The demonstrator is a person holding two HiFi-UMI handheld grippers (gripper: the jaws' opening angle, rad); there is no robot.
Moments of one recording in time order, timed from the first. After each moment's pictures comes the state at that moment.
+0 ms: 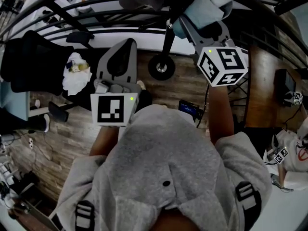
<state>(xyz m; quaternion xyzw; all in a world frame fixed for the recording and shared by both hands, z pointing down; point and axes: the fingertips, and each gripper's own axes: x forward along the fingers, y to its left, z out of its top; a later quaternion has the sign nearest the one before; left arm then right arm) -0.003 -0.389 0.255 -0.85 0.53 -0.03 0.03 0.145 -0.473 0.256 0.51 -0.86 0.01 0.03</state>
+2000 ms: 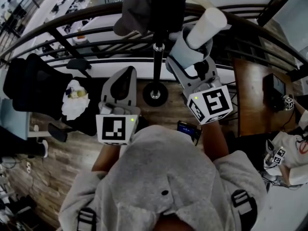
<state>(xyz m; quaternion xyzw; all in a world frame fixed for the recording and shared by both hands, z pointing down) 0.028 -0.331 0.220 -0.86 0.50 -0.01 0.06 0.147 -0.359 0.201 0.48 -0.87 -0.07 0.01</state>
